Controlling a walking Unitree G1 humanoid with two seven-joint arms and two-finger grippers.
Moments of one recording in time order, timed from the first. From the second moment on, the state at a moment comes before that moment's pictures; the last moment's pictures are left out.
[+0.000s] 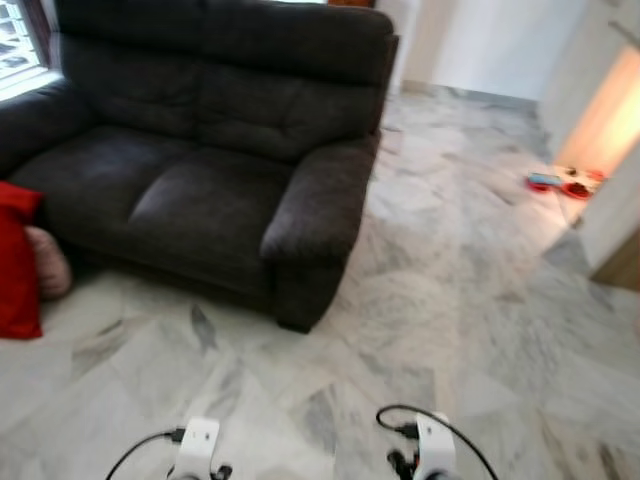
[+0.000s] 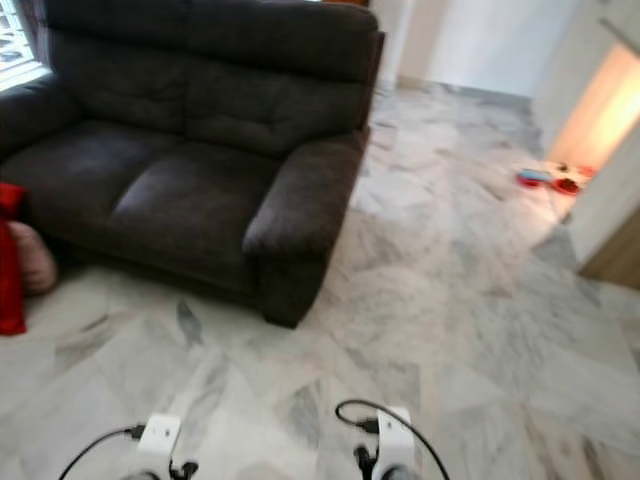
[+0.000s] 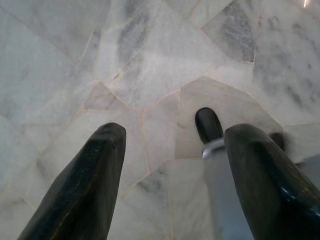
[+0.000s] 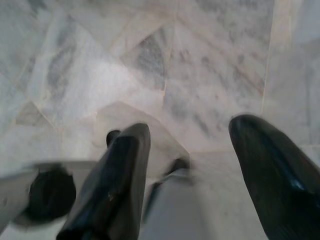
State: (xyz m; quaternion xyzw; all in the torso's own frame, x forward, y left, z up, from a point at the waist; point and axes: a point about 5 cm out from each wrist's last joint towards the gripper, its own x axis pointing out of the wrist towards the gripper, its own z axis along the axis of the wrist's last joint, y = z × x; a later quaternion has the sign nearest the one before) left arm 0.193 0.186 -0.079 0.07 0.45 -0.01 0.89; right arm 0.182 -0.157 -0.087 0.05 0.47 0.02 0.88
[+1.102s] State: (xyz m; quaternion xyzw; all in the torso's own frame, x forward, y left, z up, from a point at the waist) left arm 0.190 0.181 -0.081 0.07 0.46 -0.01 0.89; right arm 0.184 -0.164 -0.086 0.04 0.46 0.01 0.88
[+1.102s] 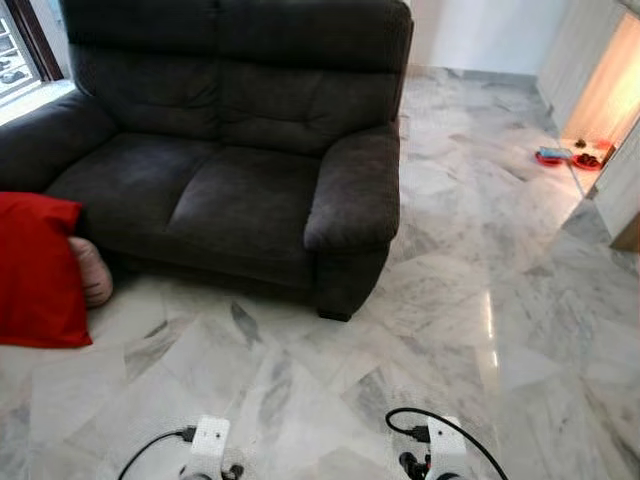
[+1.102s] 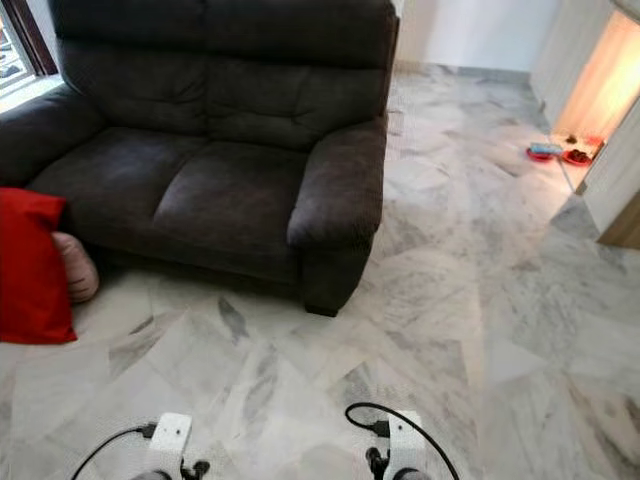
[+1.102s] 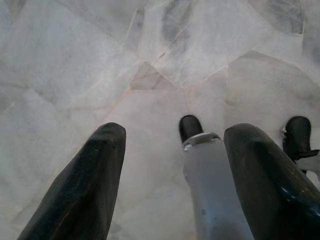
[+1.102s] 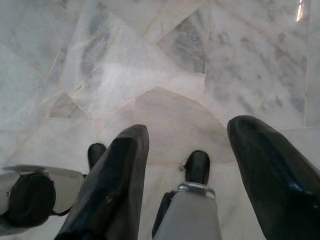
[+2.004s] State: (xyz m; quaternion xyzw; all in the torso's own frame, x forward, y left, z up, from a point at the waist) left arm 0.197 0.172 -0.079 0.06 0.45 -0.03 0.89; right arm 0.180 -0.170 -0.087 0.03 0.47 0.01 0.88
